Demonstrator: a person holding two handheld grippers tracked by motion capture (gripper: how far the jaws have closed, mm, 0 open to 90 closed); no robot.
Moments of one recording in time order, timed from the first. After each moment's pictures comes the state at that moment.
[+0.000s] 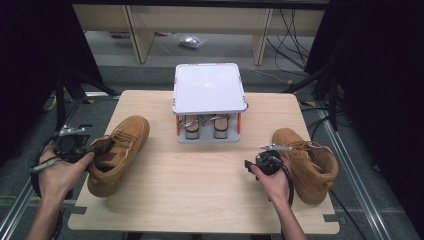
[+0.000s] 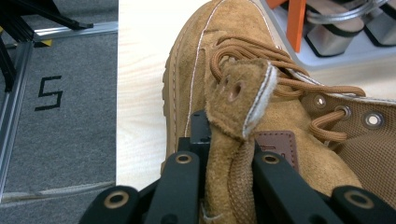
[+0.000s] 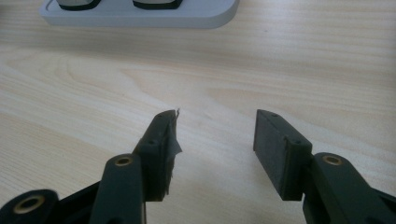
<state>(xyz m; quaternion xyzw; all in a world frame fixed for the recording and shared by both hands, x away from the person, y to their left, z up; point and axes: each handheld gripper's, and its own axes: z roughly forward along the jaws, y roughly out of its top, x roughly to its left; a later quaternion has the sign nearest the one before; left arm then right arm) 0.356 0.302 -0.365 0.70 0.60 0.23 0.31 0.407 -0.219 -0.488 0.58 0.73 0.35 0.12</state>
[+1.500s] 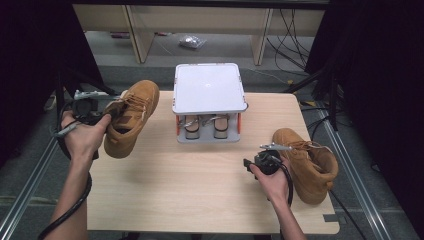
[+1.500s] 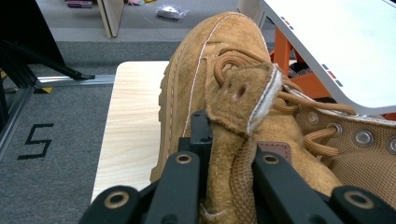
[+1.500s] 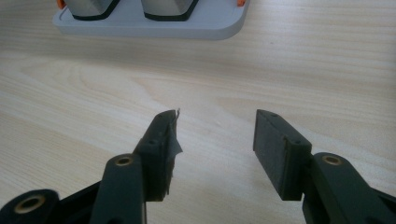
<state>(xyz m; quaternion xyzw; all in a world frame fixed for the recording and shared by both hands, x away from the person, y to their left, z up) 0.428 0.269 -0.328 0.64 0.61 0.28 0.39 0.406 -0.215 -0.483 0.56 0.73 0.37 0.14</state>
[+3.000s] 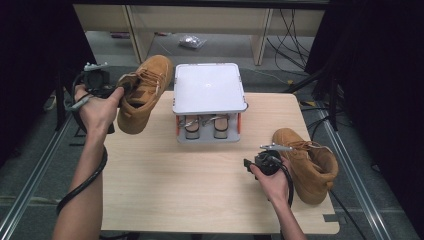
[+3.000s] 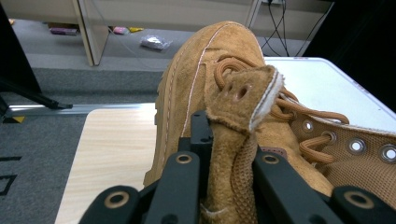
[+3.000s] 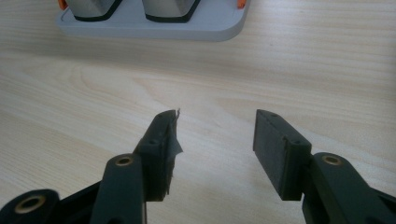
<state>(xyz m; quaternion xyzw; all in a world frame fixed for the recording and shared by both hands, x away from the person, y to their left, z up) 0.465 0.233 -0.279 0.62 0.59 0.28 0.45 0.405 -0.216 -0.483 0.55 0.73 0.38 0.14</state>
